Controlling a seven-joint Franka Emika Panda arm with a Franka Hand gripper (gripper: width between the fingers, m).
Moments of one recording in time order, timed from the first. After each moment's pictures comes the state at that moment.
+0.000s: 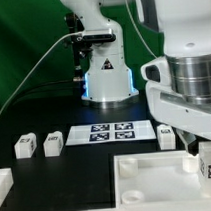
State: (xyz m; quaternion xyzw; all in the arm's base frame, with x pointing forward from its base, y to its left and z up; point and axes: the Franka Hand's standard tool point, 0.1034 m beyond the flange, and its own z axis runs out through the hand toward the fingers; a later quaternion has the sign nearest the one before) arm 0.635 0.126 0.072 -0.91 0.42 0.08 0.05
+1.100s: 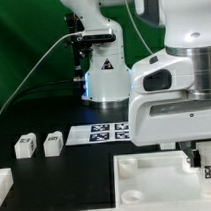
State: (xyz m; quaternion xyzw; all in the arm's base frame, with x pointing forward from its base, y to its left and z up) arm 0.647 0.112 0.079 -0.99 0.11 0.04 0.04
